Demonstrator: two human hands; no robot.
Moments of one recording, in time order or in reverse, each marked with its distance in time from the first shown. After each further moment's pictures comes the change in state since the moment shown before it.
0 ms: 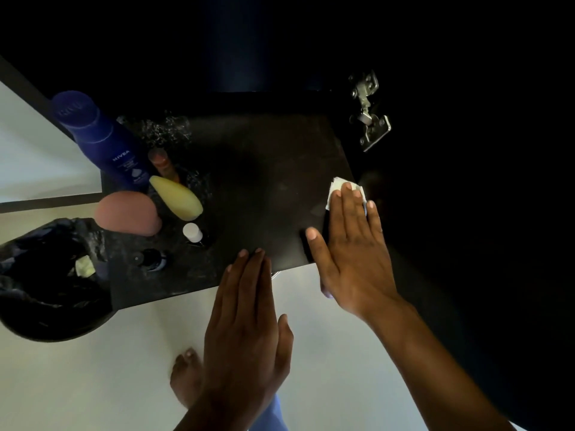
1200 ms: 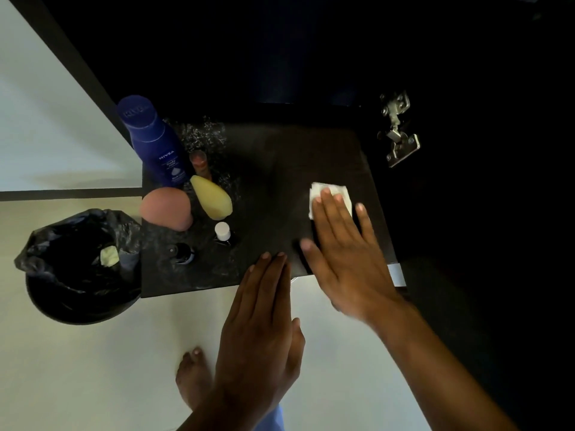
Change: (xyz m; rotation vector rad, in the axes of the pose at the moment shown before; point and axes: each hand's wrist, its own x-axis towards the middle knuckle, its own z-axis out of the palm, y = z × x) left_hand 0.001 -0.004 -0.002 -0.060 -0.039 -0.006; right_hand 0.015 -0.016 0.002 0.028 -0.053 -0.271
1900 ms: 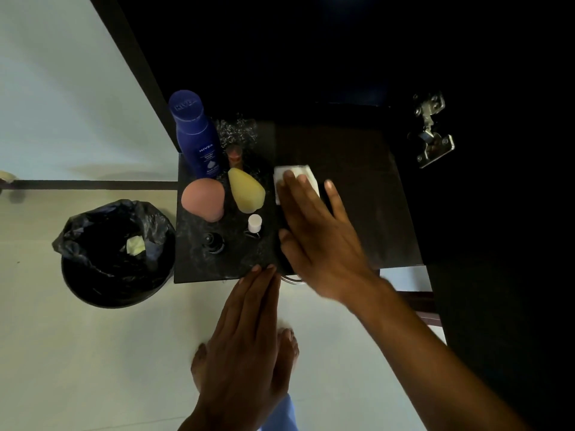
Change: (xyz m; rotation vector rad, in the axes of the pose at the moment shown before) left_hand -0.040 -0.038 -0.003 -0.002 0.167 0.003; right_hand 0.039 -0.052 0.000 0.020 0.073 -0.236
